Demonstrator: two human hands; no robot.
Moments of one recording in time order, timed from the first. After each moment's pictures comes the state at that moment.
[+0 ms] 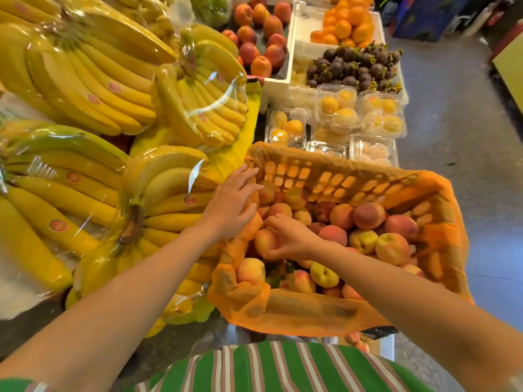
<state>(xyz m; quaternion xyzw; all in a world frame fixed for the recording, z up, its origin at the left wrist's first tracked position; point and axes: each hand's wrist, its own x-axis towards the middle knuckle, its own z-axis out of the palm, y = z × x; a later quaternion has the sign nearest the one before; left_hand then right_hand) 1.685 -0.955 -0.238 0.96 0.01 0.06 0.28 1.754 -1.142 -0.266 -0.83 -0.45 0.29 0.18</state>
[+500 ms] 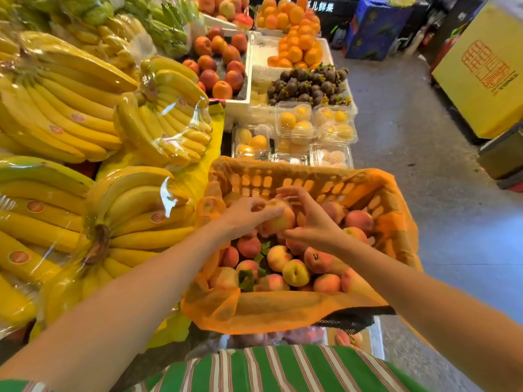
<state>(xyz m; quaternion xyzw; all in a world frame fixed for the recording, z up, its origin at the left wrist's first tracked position) 1.711 -1.035 -0.180 0.81 0.08 -0.17 0.56 1.767 -1.223 -0.190 -0.77 -0.33 0.21 0.51</state>
